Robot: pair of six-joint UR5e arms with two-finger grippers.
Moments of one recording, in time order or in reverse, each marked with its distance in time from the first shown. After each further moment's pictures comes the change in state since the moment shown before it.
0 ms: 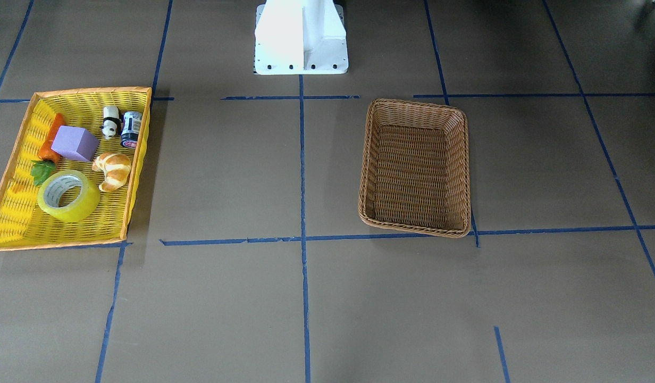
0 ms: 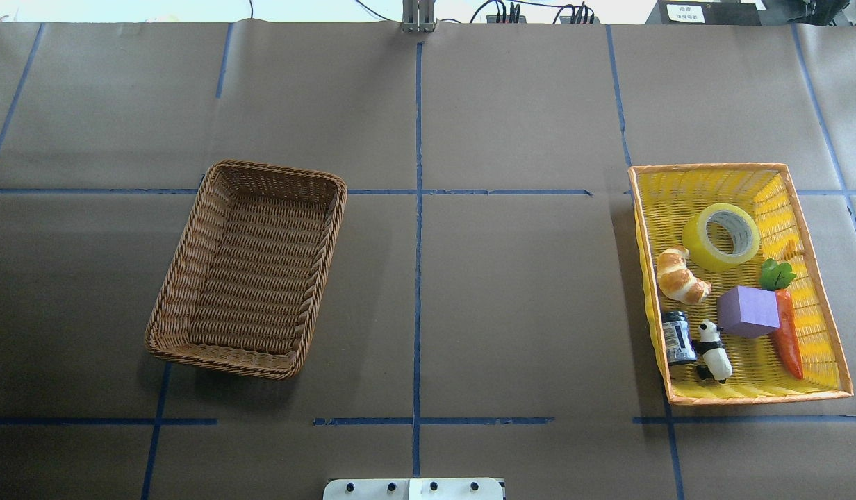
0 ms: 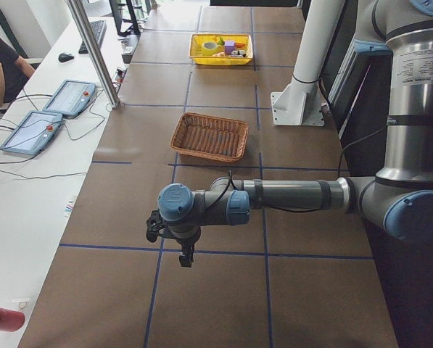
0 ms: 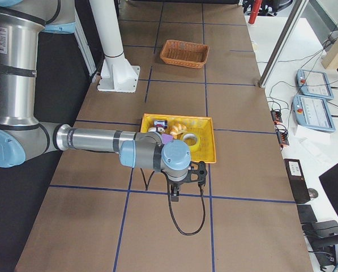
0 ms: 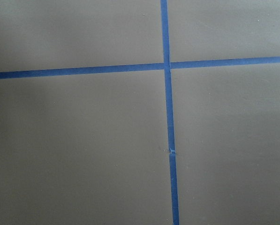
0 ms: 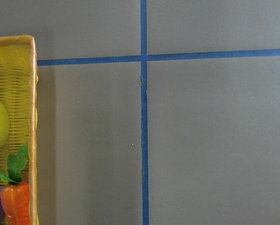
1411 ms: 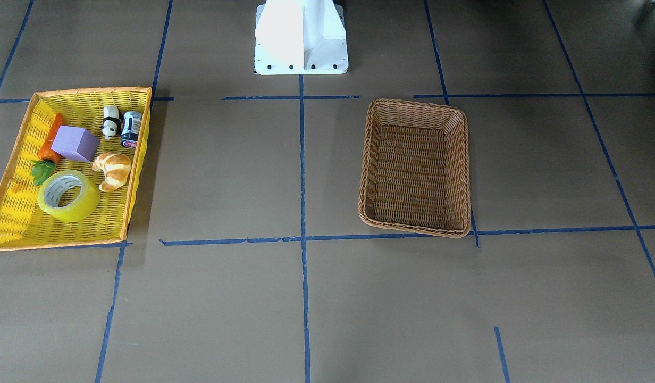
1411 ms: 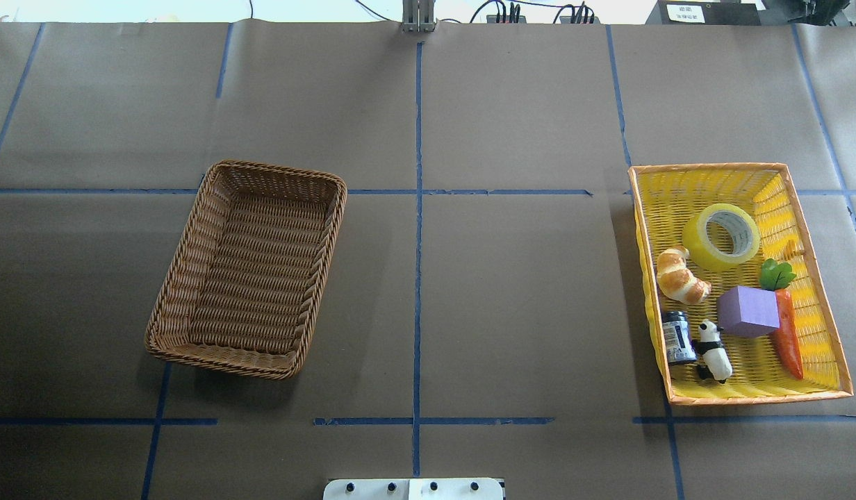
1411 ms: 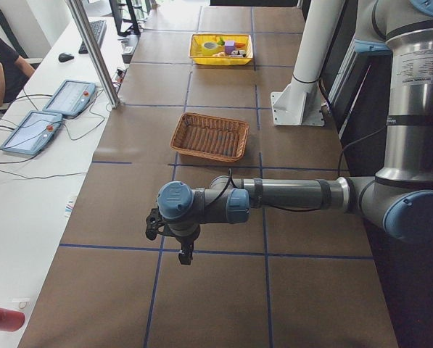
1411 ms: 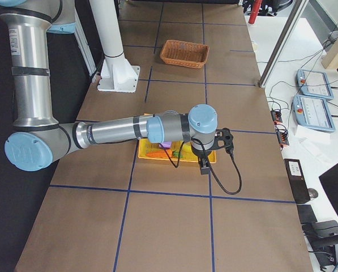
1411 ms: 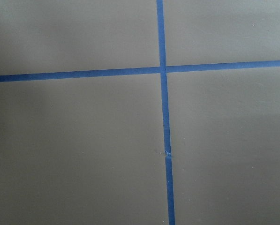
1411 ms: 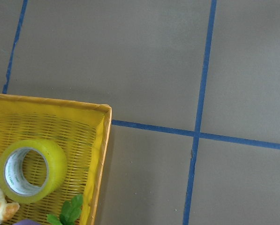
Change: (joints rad) left arm 0.000 -0.001 -0.010 0.002 -0.011 -0.008; right arm -0.079 0.169 0.053 0.005 -0.001 0.090
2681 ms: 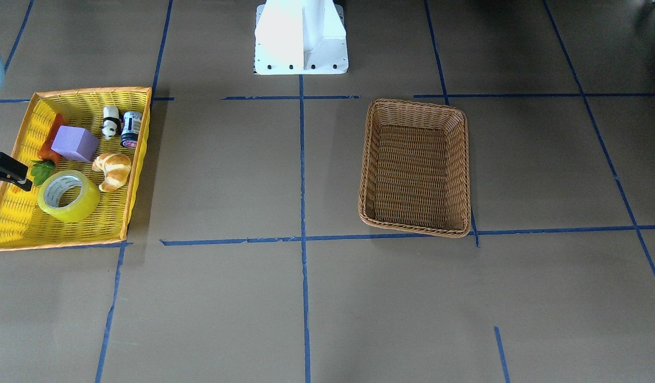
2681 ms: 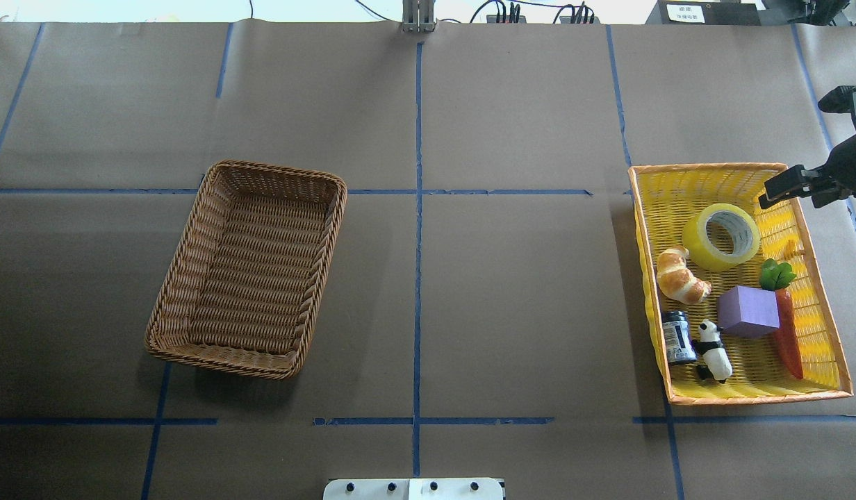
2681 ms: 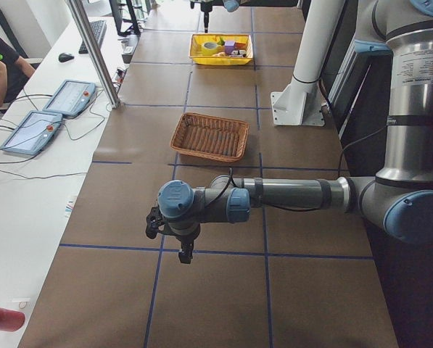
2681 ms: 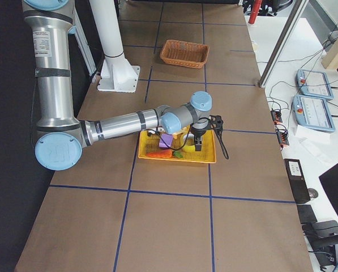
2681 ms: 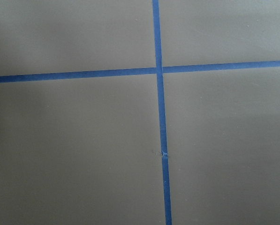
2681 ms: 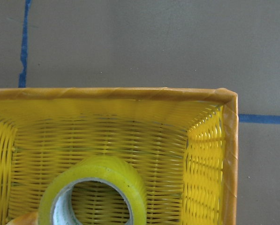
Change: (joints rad) left arm 0.000 0.001 -0.006 -0.002 -0.003 -0.001; right arm -0.433 0.025 -0.089 0.365 -0.158 0.565
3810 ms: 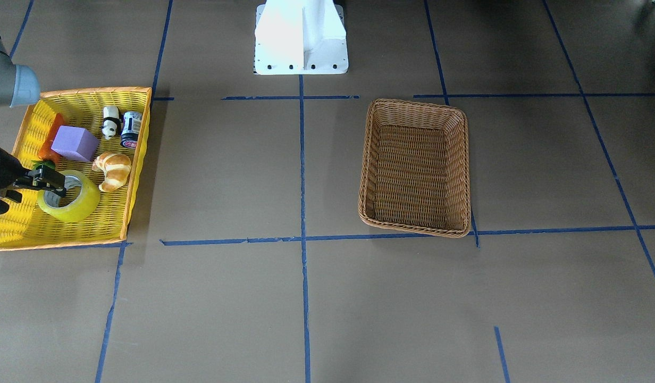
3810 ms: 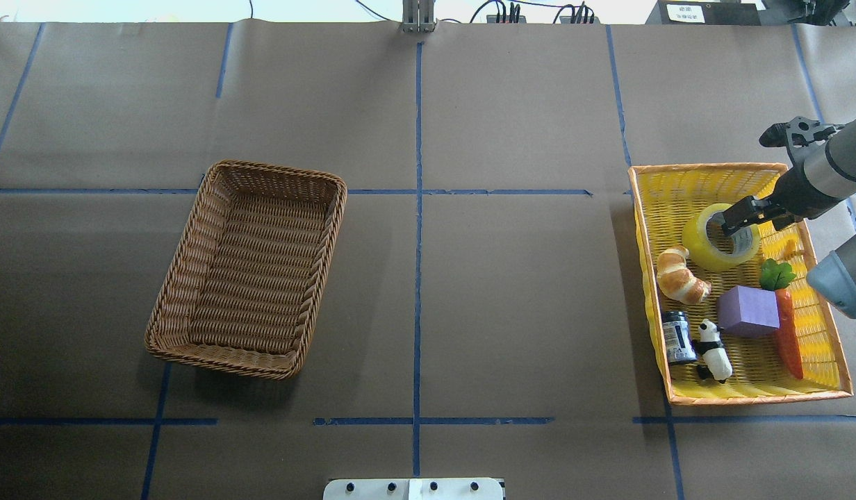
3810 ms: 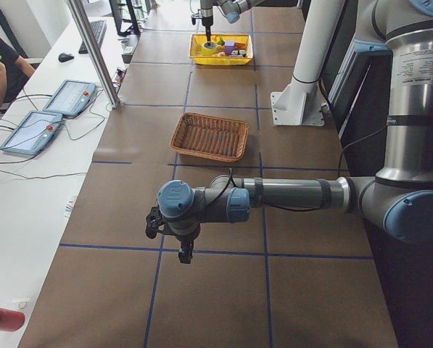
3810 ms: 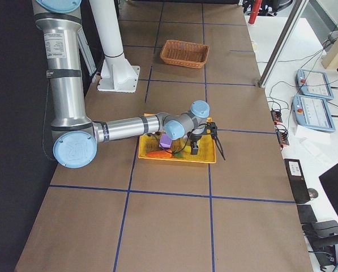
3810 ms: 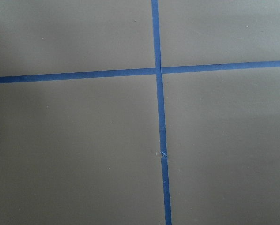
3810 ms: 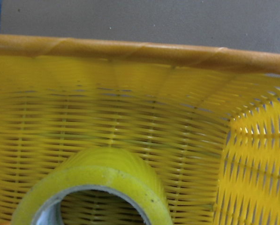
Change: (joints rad) left arm 0.000 0.000 0.000 0.000 0.000 0.001; right arm -0.112 0.042 -0.089 0.018 -0.050 0.005
